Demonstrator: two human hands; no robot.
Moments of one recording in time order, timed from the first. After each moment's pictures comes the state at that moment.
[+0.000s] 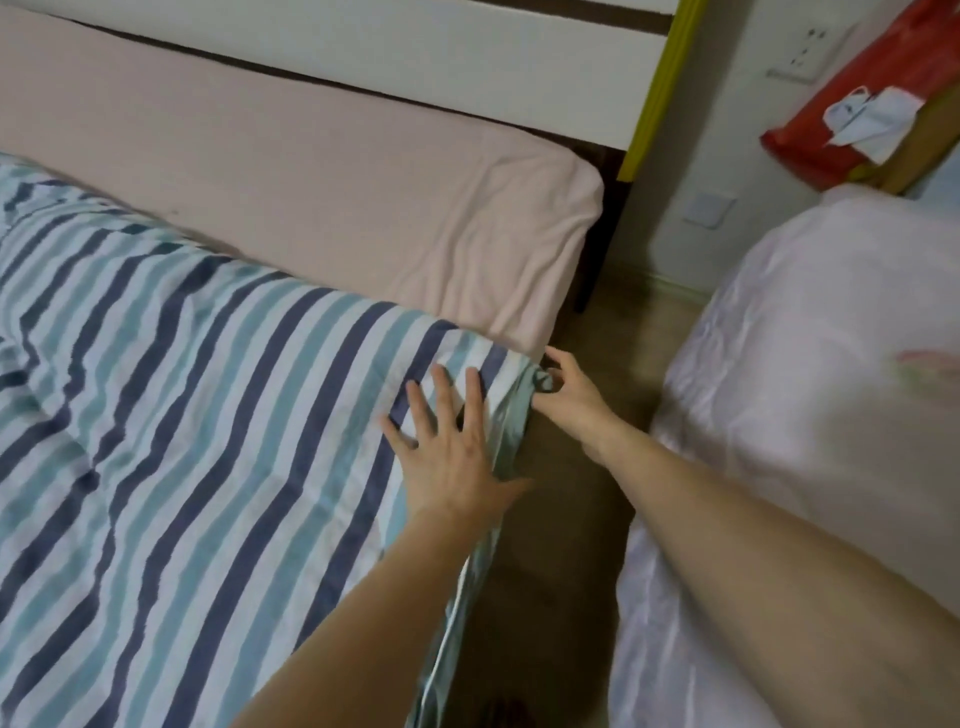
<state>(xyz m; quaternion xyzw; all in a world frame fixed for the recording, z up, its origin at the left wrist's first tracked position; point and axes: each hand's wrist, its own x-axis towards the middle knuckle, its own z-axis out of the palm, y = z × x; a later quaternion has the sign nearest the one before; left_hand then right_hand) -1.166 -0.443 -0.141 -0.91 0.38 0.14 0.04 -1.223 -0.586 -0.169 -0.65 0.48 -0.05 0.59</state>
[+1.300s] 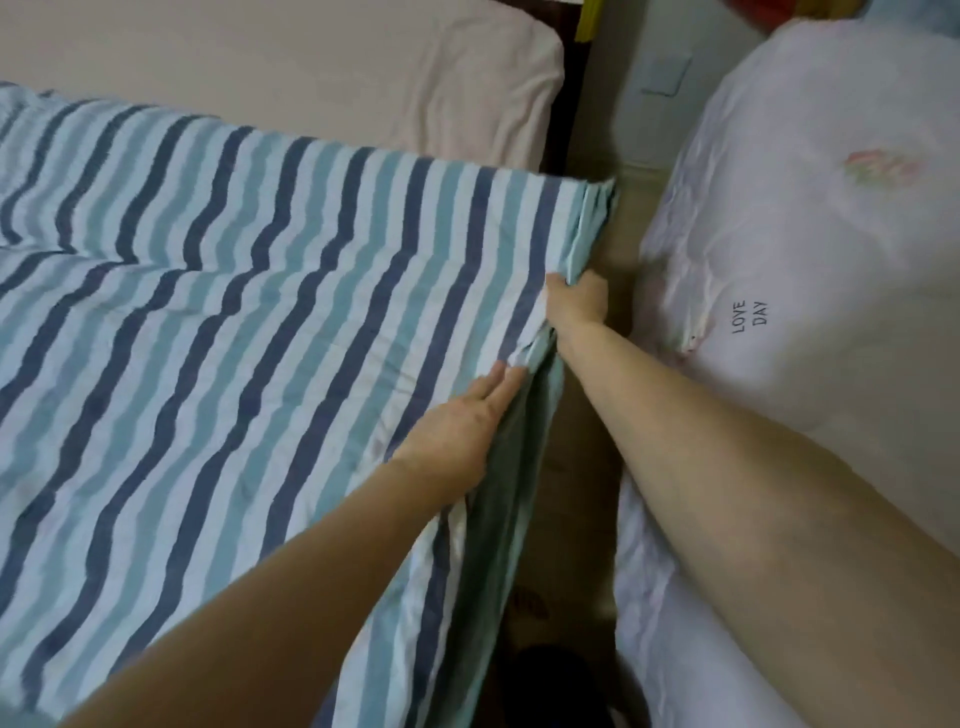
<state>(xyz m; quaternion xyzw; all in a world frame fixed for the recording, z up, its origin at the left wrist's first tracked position) -1.215 -0.293 -0.141 -0.75 0.59 0.31 0.00 -1.259 -0.479 -0.195 -0.49 0.66 -0.26 0.51</state>
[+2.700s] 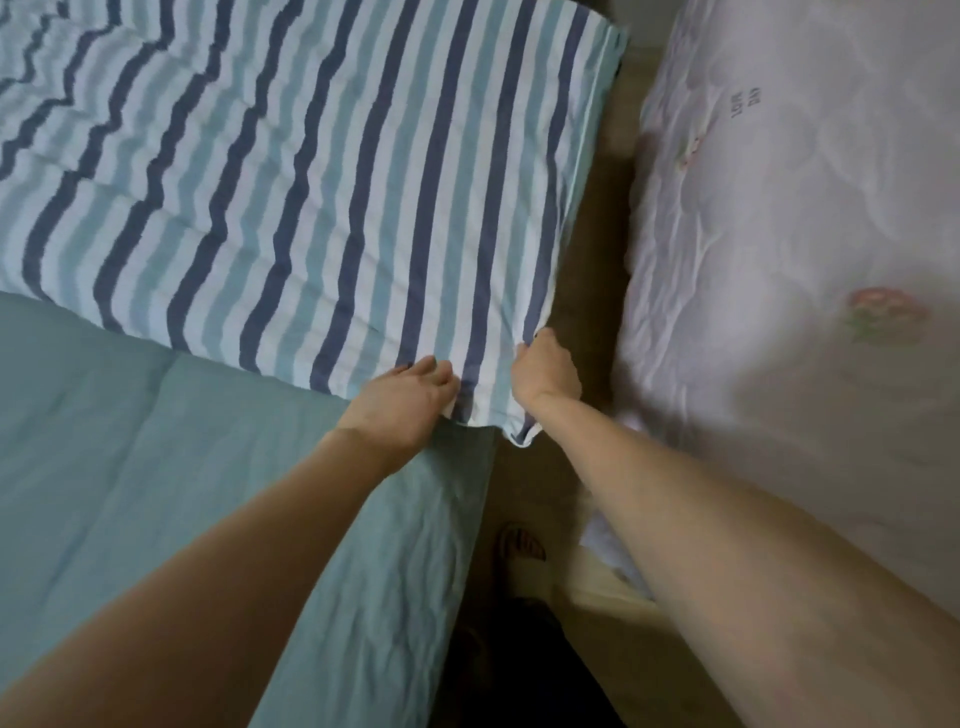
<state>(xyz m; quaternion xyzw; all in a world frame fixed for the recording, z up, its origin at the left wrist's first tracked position) -1.230 0.037 -0.150 -0.69 0.69 0.19 0.10 -1.351 -0.071 -0.184 -0.65 0.68 0.01 0.34</state>
